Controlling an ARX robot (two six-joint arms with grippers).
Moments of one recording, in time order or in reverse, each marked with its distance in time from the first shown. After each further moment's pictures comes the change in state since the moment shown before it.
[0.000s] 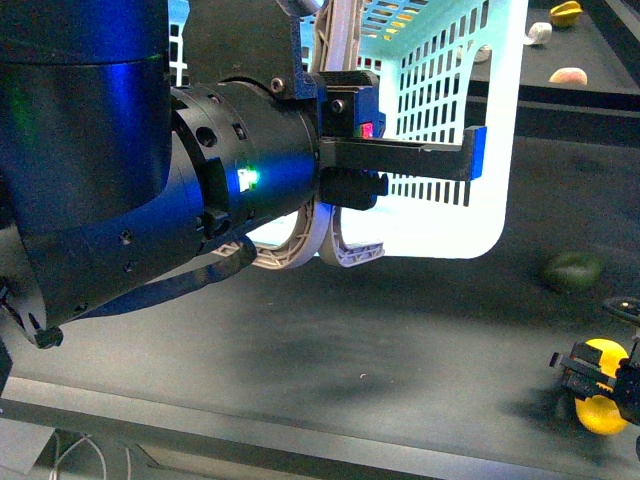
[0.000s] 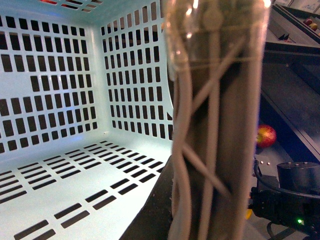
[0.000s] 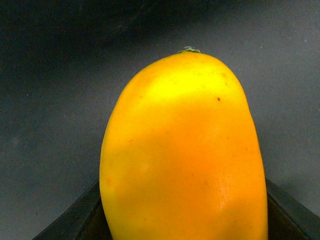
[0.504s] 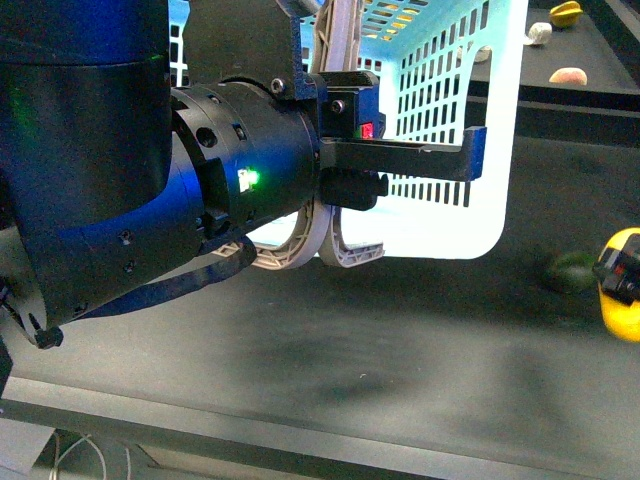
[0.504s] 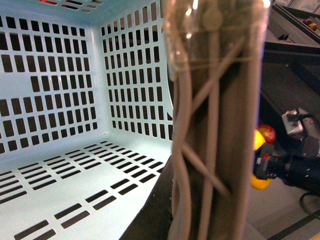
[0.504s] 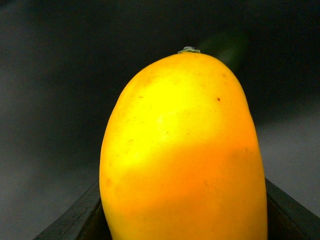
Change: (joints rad) left arm 0.000 0.000 0.000 0.000 0.000 -0.001; right arm 0.045 -0.533 -0.249 -0.016 -0.167 0.066
